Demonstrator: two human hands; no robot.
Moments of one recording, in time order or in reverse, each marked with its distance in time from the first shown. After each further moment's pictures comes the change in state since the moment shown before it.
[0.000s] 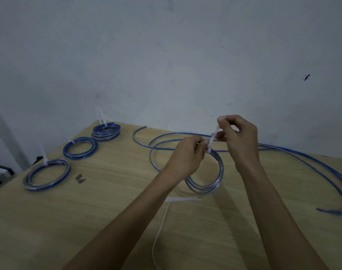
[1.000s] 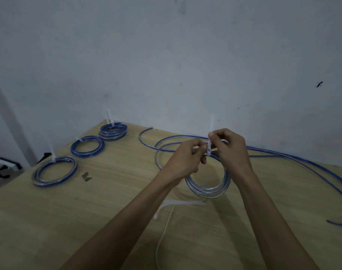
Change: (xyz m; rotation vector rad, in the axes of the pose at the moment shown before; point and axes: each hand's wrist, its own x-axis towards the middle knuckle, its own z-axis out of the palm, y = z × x) left_hand 0.000 -0.012 -0.010 -0.266 -0.048 -0.172; right_hand -0.005 0.023 0.022 -0.107 -0.173 0.051
